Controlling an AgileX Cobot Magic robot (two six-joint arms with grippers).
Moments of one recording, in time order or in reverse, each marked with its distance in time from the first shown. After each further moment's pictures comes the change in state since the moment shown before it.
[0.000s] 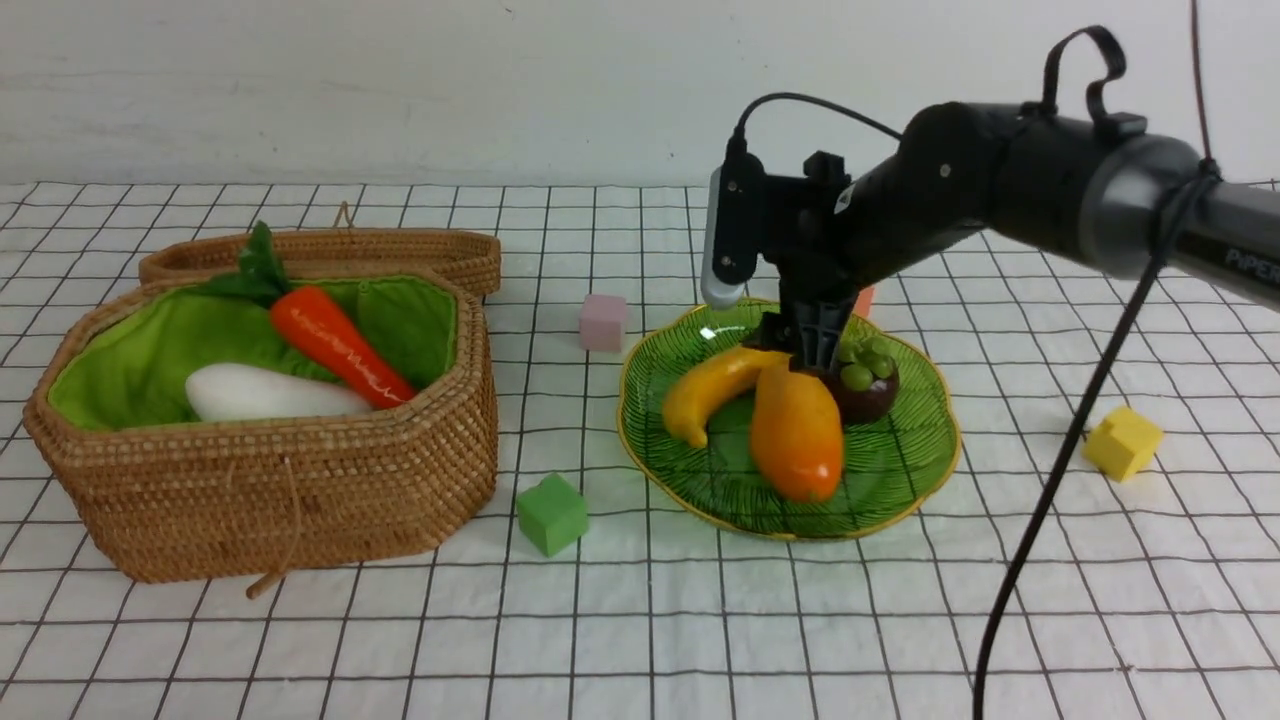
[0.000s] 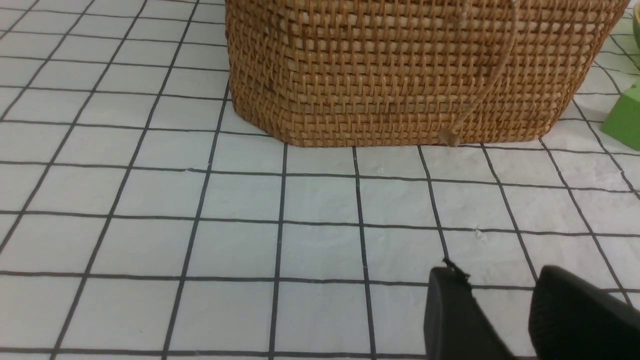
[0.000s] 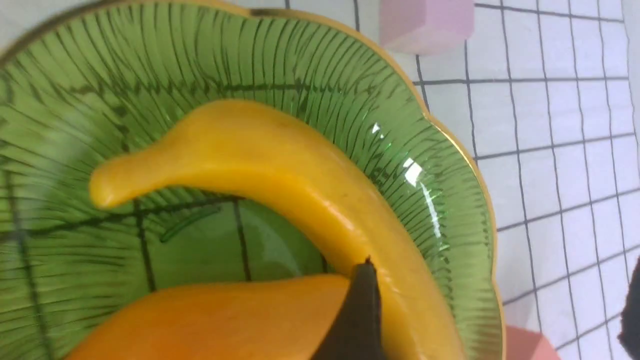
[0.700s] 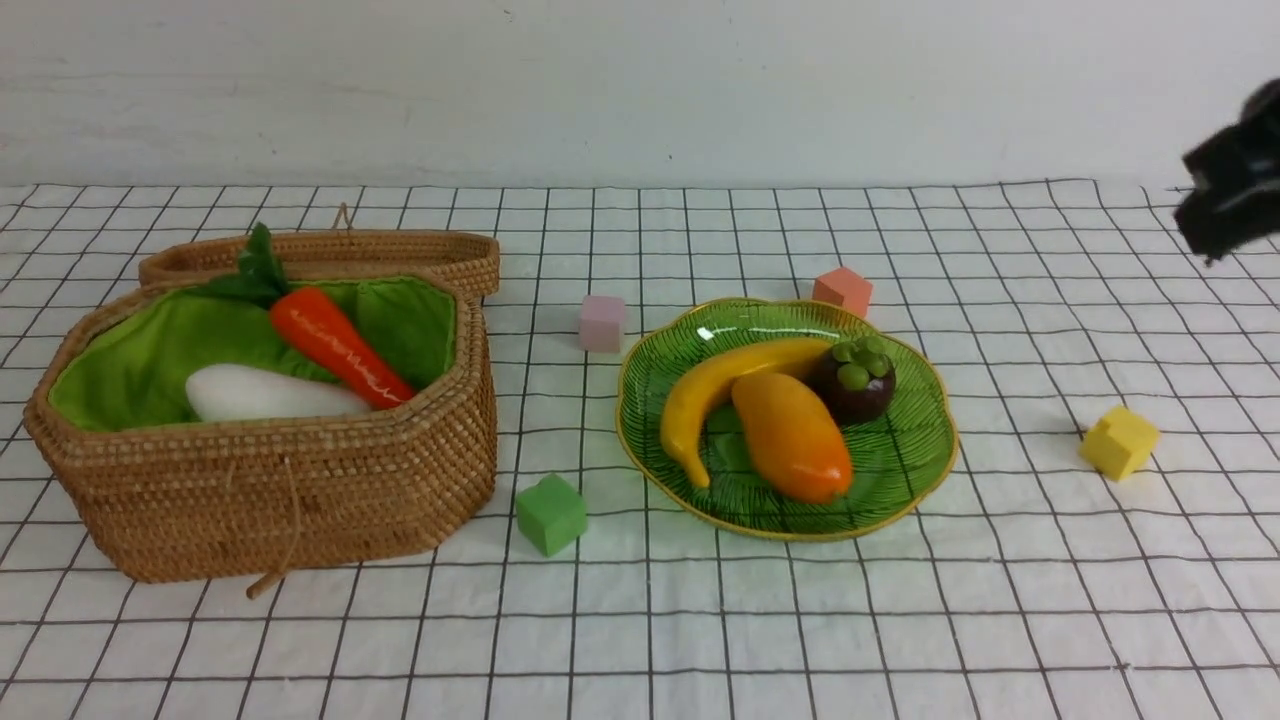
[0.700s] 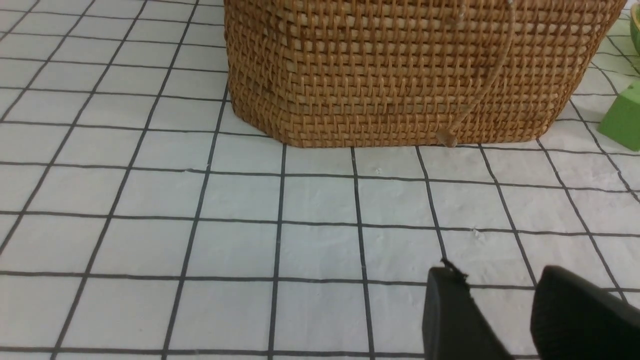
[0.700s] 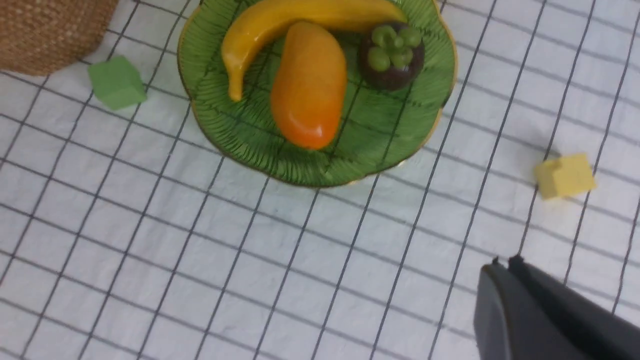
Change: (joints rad) right arm -0.140 -0.766 0.241 -0.094 0.652 1.096; left arm 0.000 0.000 0.000 0.000 0.000 0.000
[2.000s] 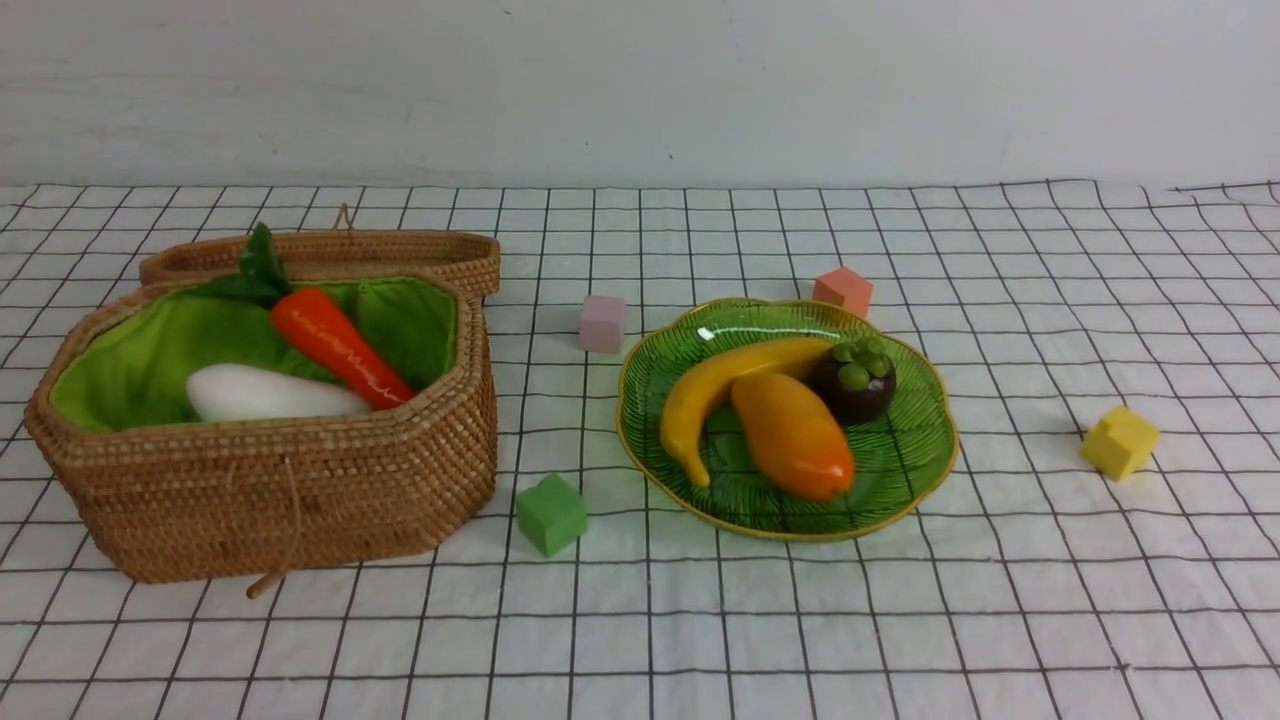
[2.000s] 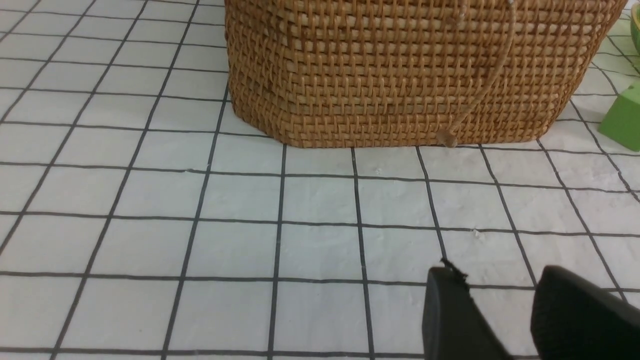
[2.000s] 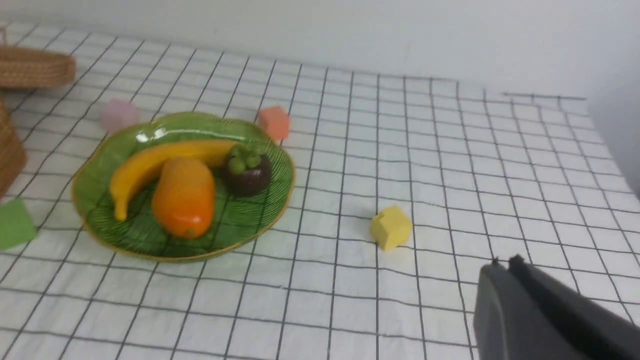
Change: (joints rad) right arm -0.299 -1.032 0.821 0.021 -0.465 -0.109; left arm 0.000 0.000 0.000 0.000 0.000 0.000
